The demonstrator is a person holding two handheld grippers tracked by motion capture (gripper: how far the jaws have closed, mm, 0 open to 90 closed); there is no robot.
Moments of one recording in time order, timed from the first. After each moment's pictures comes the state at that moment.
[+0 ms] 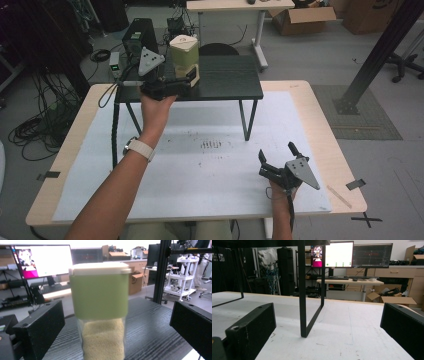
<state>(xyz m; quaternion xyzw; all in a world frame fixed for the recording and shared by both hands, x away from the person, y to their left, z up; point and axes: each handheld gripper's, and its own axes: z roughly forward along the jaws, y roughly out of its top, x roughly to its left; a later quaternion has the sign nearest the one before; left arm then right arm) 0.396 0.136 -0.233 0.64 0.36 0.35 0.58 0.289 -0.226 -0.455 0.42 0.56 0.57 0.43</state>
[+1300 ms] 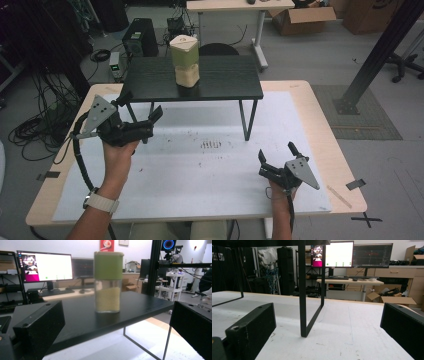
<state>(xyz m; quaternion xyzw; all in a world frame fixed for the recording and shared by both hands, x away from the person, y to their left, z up) 0.301 0.215 -0.279 0.61 0.35 0.34 0.63 0.289 -0.225 -0.455 0.42 0.56 0.57 0.43</state>
